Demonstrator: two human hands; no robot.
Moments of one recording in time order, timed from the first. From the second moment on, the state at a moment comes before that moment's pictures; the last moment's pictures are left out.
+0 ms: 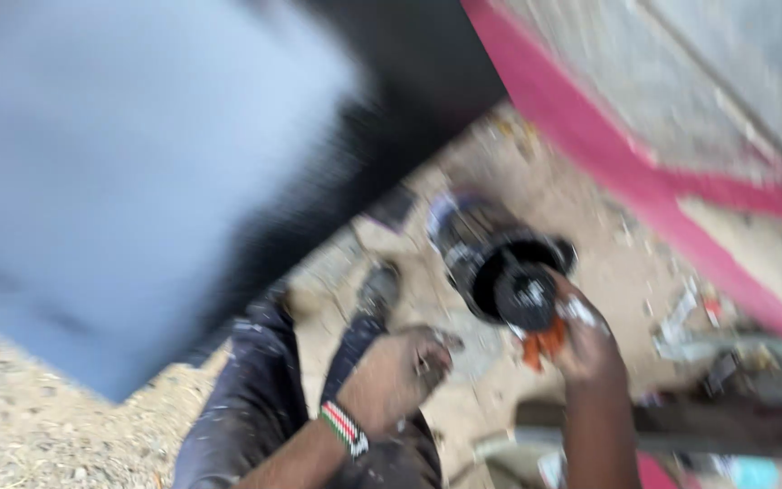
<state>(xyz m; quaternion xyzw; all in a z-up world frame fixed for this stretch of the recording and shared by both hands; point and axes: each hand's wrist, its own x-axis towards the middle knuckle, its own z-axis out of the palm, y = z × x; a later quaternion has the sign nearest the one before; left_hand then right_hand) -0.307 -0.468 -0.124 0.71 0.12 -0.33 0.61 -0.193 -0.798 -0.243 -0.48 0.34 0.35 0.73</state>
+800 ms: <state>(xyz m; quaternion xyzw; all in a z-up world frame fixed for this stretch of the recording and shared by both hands) -0.177 0.106 0.027 0.90 0.21 0.07 0.36 -0.121 -0.203 0.005 -0.92 -0.27 0.01 0.29</state>
